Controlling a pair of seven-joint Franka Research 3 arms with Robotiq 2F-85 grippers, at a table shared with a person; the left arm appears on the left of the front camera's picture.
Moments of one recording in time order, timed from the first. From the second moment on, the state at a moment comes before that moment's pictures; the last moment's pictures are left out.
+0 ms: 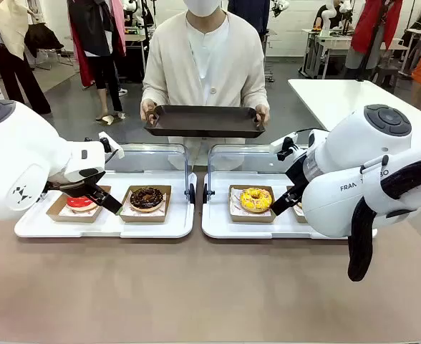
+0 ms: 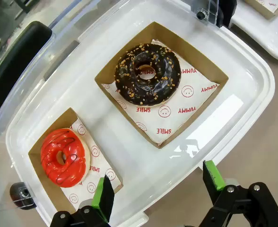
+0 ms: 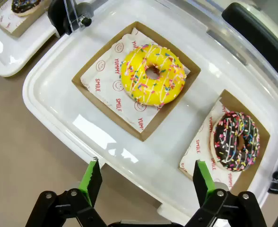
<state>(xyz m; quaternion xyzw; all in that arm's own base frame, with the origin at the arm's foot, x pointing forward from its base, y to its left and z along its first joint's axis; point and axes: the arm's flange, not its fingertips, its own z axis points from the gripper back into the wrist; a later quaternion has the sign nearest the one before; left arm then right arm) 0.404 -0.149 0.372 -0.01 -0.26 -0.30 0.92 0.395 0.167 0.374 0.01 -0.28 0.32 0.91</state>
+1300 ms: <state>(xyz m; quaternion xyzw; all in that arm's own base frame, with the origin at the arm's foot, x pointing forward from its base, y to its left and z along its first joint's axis) 0.404 -0.149 0.372 -0.01 -0.26 -0.30 0.92 0.395 0.166 0.374 0.01 -0.28 0.32 0.91</state>
